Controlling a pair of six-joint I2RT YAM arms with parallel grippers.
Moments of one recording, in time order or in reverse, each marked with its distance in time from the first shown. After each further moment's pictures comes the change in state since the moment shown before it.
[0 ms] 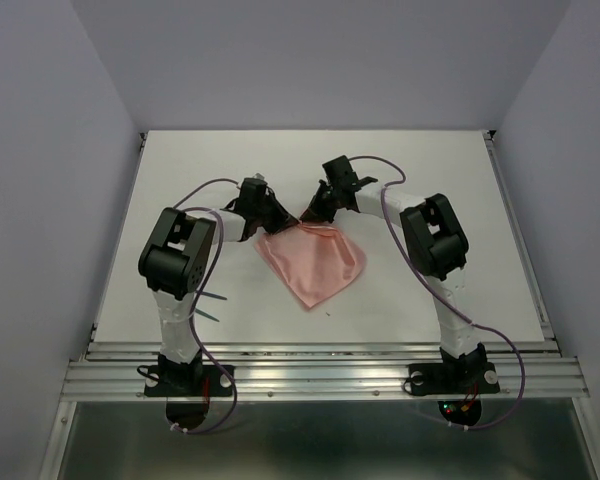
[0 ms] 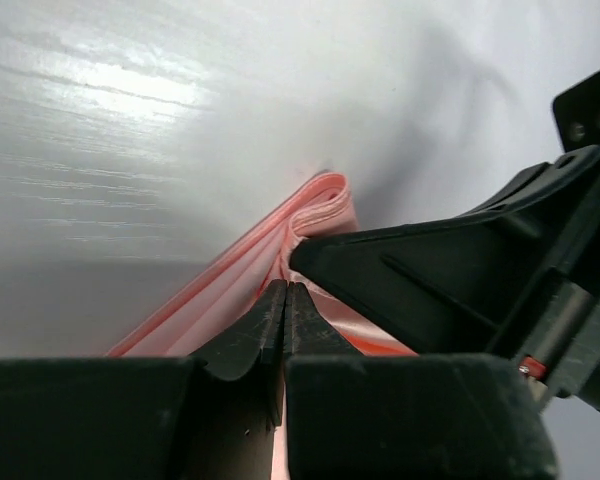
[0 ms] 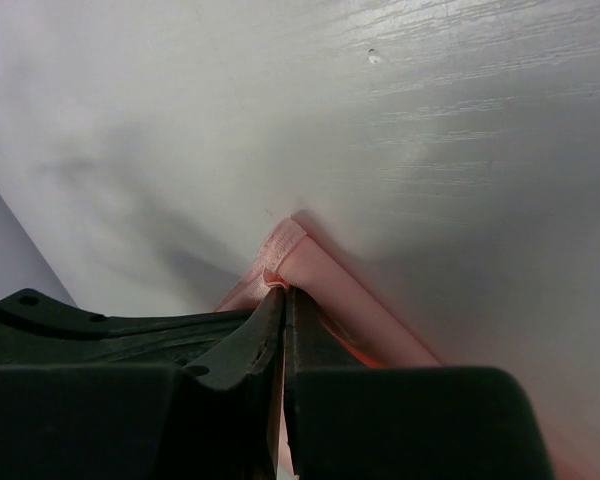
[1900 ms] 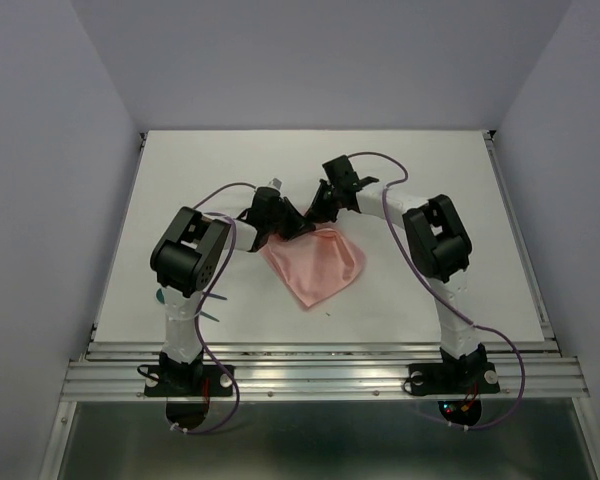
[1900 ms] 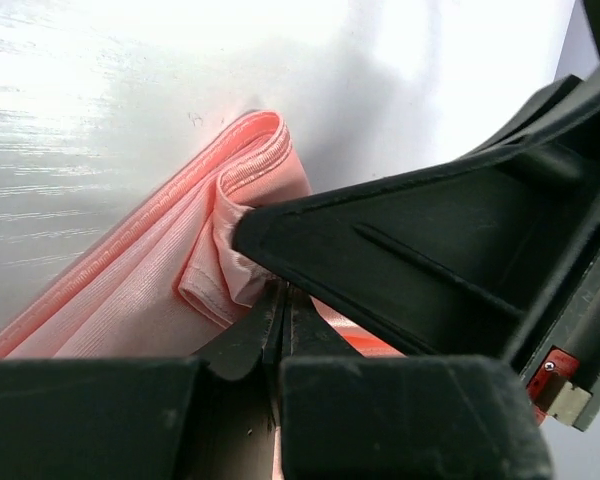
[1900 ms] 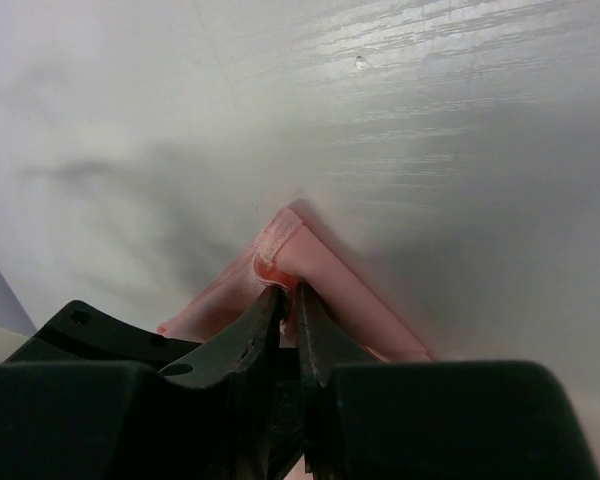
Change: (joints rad) left arm -0.077 0.076 -0.049 0.215 0.052 -0.016; right arm 0.003 -0.032 -0.024 -0.003 0.058 -0.071
